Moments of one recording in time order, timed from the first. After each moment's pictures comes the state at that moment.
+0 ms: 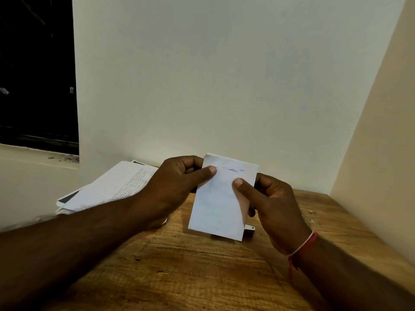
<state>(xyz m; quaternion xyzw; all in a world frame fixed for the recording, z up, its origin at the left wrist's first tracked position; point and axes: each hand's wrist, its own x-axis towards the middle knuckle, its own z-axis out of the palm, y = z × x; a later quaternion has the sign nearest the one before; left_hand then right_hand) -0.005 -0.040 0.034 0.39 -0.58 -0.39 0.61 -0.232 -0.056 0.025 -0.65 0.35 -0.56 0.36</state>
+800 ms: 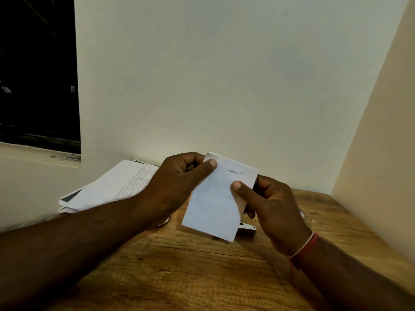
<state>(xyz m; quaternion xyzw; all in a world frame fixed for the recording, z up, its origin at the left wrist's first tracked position) -0.004 -0.039 0.037 0.40 -0.59 -0.35 0.61 -0.232 -0.051 0.025 -0.69 0.35 -0.54 0.35</state>
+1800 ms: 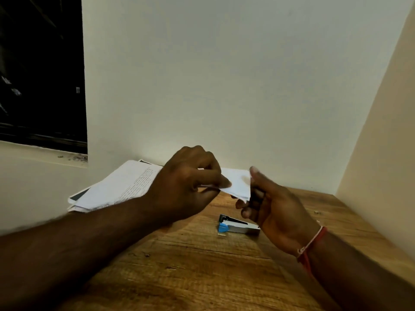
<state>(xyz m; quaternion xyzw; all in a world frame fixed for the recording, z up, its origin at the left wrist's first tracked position) 0.009 -0.047 0.031 0.29 -0.79 0.23 0.49 -0.231 -0.057 0.036 -0.52 0.33 -0.48 0.62</state>
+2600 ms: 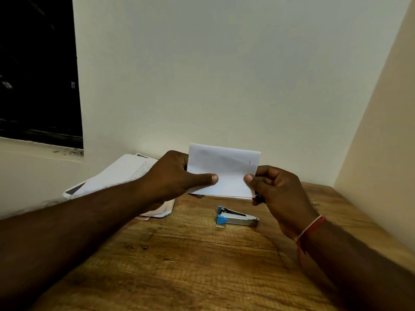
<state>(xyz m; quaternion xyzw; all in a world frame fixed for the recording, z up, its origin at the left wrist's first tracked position) 0.019 -0.057 0.028 0.50 -0.62 -0.31 0.51 -0.245 -0.077 0.024 -0.64 0.41 -0.54 0.36</state>
